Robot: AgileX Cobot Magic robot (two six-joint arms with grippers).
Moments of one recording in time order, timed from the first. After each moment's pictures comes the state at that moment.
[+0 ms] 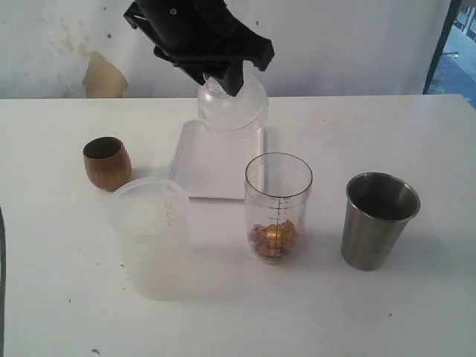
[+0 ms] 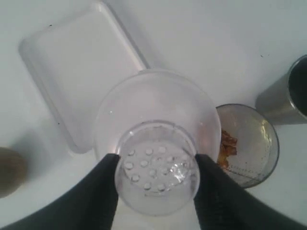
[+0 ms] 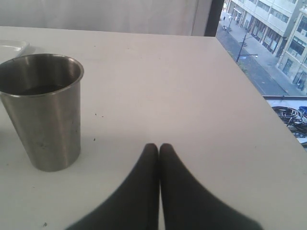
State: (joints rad) left arm -0.73 1.85 -1.97 0.04 1.22 -0.07; right arm -0.05 0.01 0.00 -0.04 0.34 -0.07
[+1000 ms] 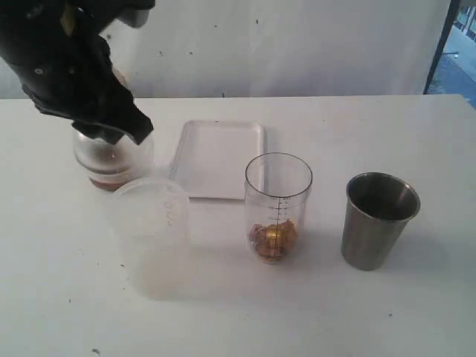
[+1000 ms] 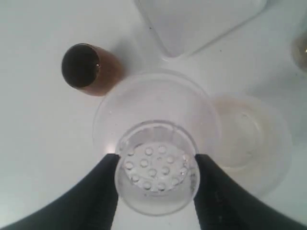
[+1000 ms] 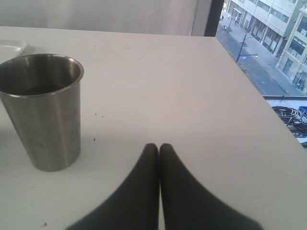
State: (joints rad) left arm -0.73 1.50 -1.46 0.33 1.22 -0.14; right arm -0.05 0.01 0.00 -0.04 0.34 -0.07
